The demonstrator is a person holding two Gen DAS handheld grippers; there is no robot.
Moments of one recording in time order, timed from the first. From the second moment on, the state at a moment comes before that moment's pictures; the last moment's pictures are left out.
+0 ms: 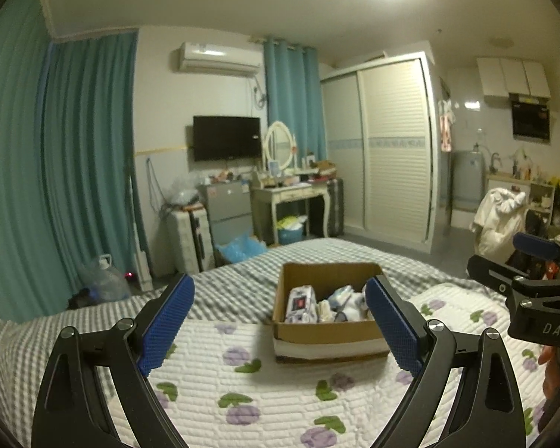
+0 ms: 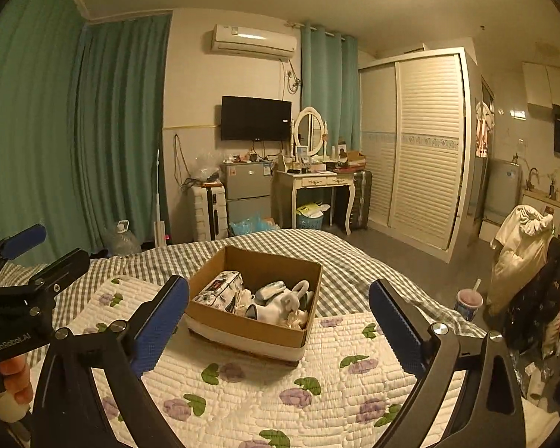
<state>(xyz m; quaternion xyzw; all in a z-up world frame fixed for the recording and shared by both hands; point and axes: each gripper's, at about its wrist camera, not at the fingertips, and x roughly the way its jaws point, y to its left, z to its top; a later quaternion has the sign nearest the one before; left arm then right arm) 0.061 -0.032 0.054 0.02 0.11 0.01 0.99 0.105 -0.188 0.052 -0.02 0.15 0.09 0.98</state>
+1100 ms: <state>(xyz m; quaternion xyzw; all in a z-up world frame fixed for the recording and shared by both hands) 0.059 -0.030 0.048 0.01 0.12 0.00 0.99 0.107 -0.184 0.052 -0.01 0.15 0.09 0.98</state>
